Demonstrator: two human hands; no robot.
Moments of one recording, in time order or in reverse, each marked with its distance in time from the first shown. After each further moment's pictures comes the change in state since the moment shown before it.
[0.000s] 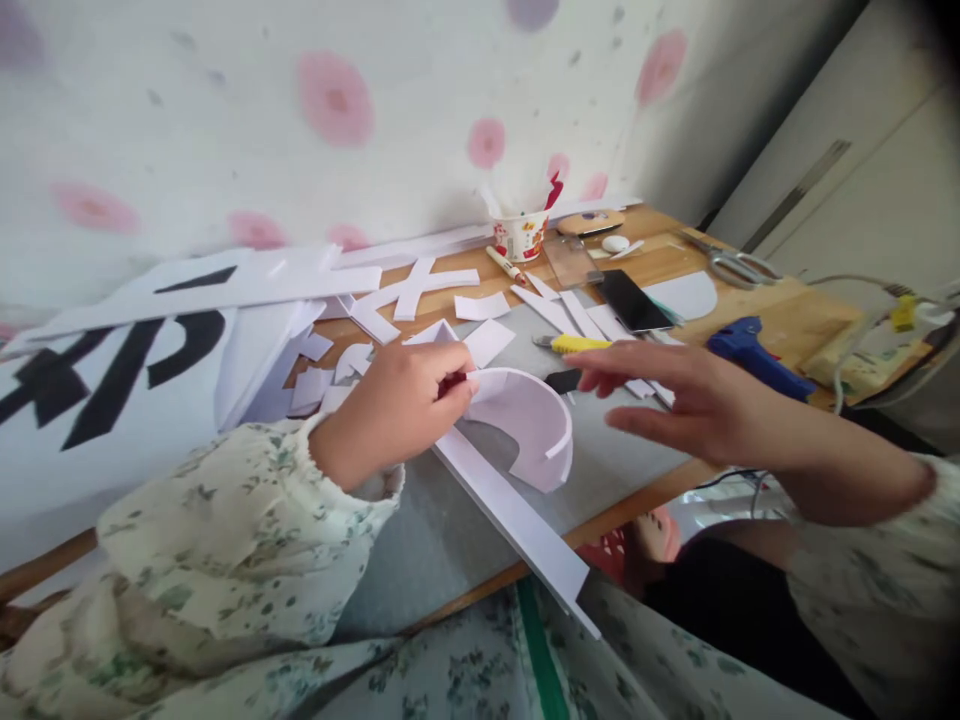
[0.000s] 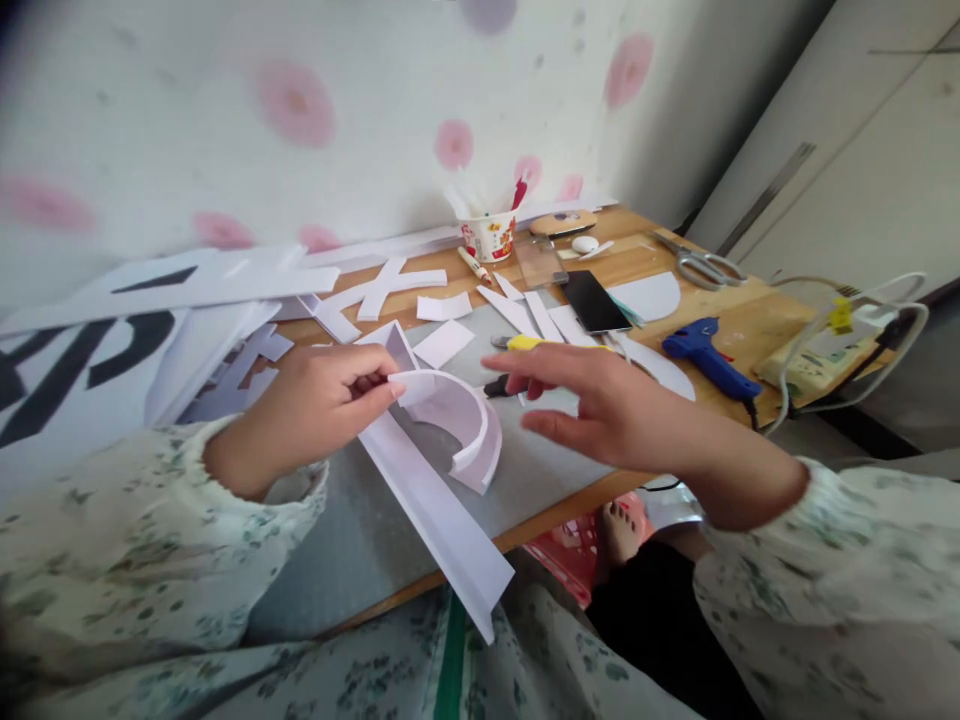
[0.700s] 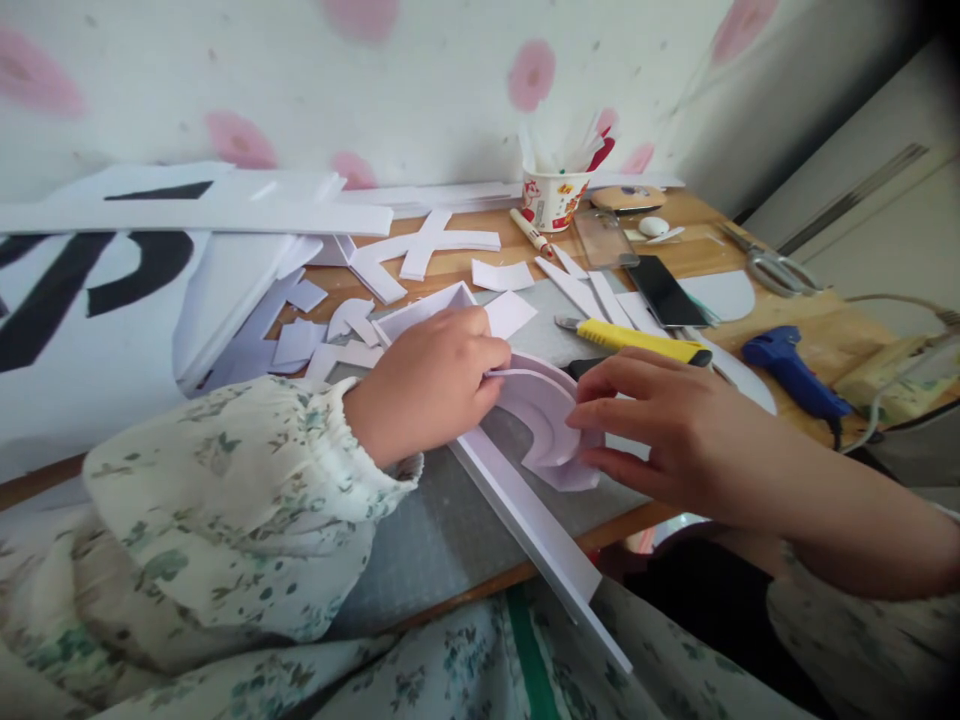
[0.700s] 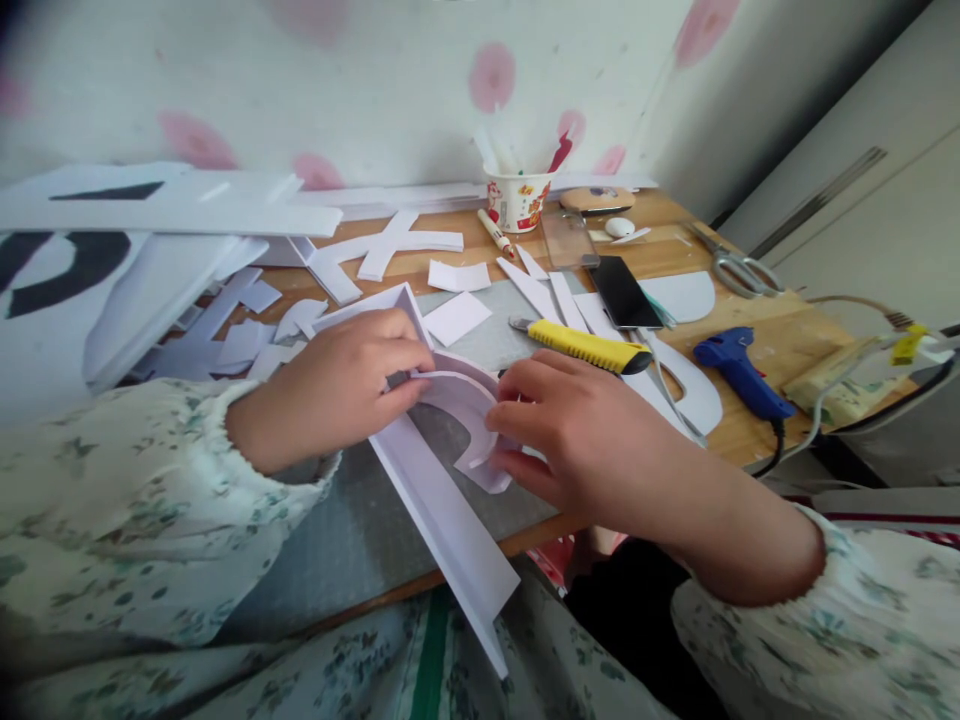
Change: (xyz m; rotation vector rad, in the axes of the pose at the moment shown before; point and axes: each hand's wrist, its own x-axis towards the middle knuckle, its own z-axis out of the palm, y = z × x) left_hand 0.003 -0.014 0.025 0.161 -0.104 0.098; right_hand 0.021 -0.031 0.026 -0.360 -0.164 -0.182
